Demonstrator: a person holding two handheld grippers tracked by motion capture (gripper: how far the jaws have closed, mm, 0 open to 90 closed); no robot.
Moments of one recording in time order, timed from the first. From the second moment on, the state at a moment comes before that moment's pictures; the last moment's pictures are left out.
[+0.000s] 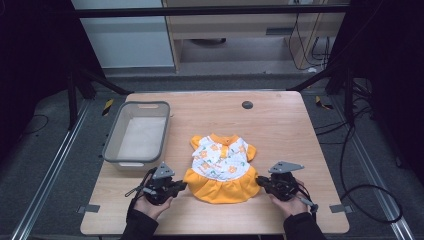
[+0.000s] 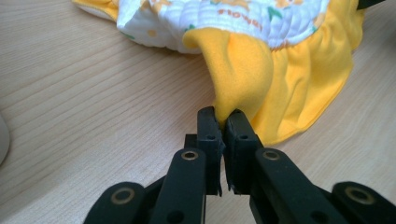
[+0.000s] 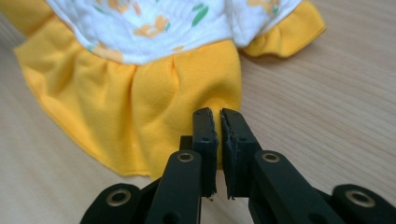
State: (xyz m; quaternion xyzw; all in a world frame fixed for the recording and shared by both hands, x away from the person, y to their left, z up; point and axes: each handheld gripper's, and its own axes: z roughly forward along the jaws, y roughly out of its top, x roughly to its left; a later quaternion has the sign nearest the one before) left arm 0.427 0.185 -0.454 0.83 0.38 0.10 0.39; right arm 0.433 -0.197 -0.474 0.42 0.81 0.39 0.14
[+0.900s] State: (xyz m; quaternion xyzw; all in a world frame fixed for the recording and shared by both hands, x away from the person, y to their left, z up) left arm 0.403 0.190 -0.430 0.80 0.36 0.19 0.44; right arm 0.408 -0.208 -0.454 0.39 0.78 0.46 0.17
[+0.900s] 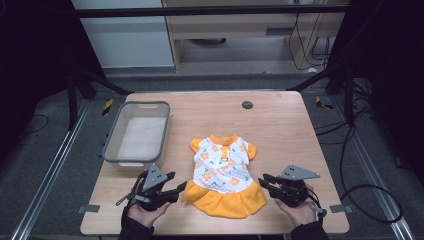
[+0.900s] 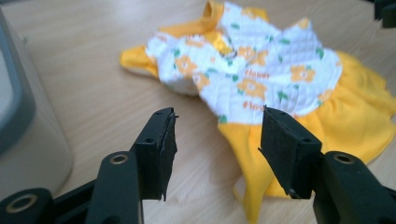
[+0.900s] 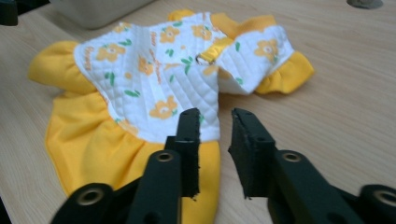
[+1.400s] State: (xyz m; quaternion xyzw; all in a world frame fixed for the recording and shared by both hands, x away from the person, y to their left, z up) left arm 0.437 0.130 -0.456 0.84 0.33 0.17 0.40; right arm 0.439 -0.166 -0.474 0.37 0.81 0.44 0.13
